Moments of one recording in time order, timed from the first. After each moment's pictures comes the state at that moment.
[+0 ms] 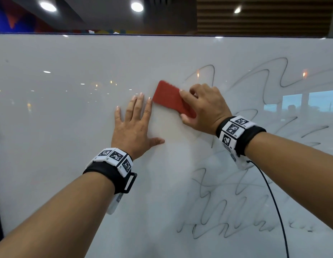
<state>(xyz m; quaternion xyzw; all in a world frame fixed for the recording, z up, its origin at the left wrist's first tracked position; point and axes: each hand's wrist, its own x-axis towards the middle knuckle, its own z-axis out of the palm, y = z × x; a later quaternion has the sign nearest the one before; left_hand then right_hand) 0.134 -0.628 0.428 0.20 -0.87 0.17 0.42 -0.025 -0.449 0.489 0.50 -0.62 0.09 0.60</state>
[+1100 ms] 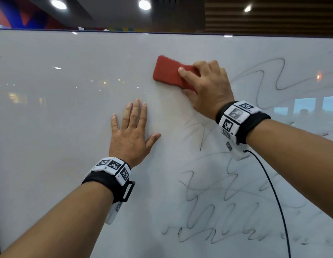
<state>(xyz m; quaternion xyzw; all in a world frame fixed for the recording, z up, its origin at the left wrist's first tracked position) 0.106 -0.604 0.400 0.22 -0.83 0.16 0.49 -0.044 -0.425 0.530 0.46 -0.63 0.14 0.61</state>
